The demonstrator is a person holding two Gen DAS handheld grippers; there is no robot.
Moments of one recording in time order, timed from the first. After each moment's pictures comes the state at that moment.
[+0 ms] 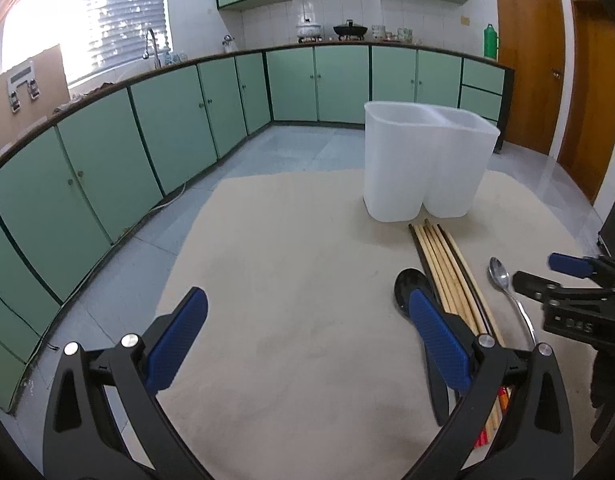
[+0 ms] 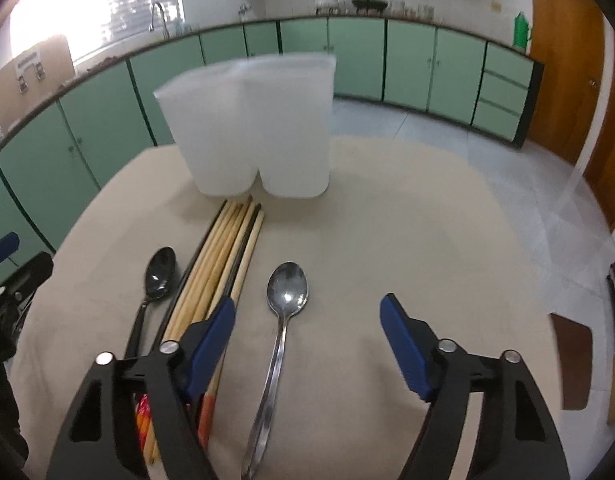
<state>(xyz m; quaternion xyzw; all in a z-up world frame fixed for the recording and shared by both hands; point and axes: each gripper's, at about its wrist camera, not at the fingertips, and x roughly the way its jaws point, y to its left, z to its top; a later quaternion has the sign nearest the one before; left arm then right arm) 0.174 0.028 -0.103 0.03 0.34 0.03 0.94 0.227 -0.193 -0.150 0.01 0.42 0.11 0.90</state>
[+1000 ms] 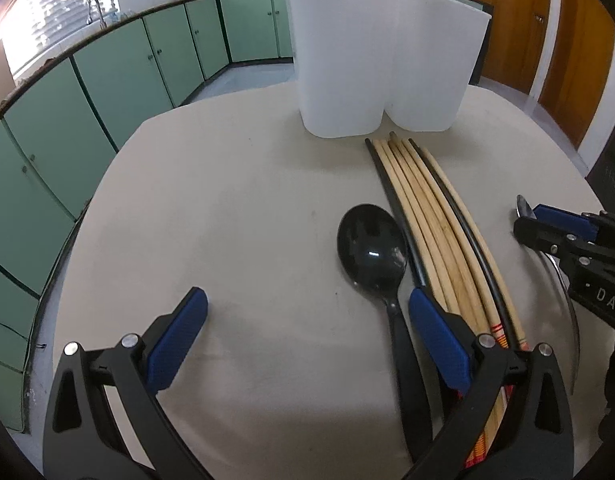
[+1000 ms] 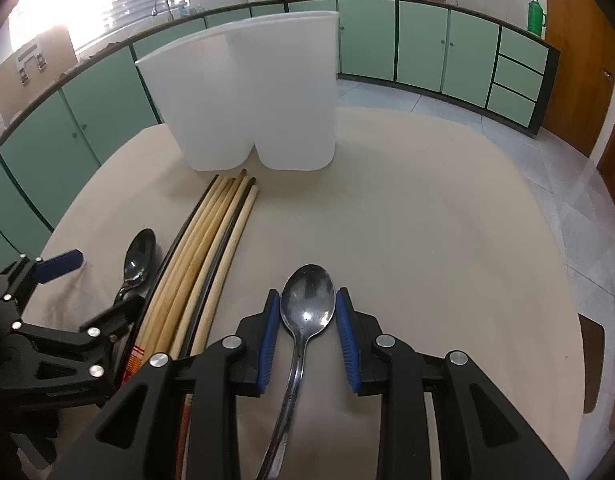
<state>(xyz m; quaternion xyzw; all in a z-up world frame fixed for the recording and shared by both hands) 0.226 -0.014 -0.168 0.05 0.45 -0.02 0.89 0.238 -0.201 -0.163 0.00 0.44 0.12 0.89</state>
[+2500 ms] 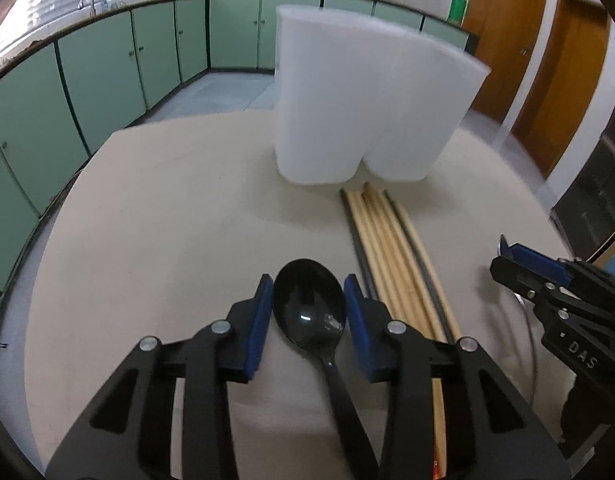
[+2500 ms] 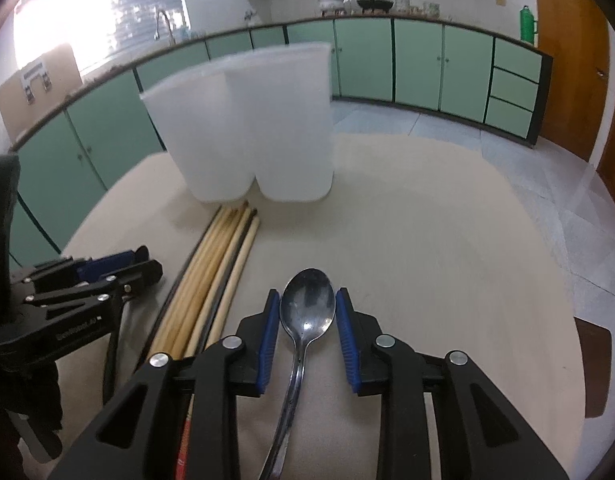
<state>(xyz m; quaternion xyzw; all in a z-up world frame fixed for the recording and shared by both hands) 0.243 -0.011 -0.150 -0.02 0.42 -0.08 0.90 0.225 -0.204 -0.153 0.03 0.39 0.12 0.91</state>
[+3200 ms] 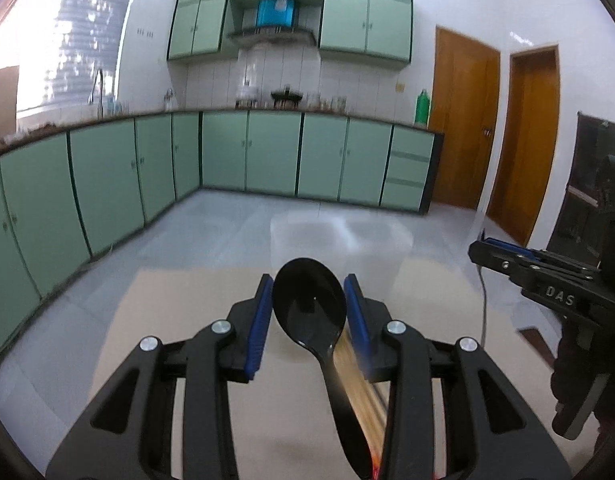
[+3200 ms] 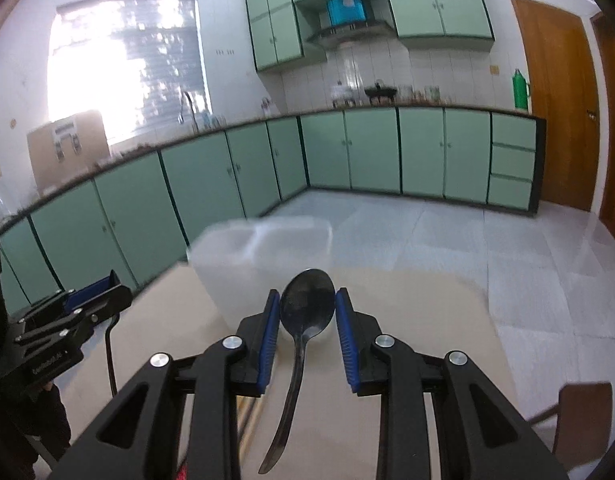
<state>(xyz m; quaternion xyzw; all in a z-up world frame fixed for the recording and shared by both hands) 0.200 -0.005 -0.038 -0.02 0.20 -0.11 0.97 0.227 -0.225 -0.041 0.05 0.22 0.15 0.96</state>
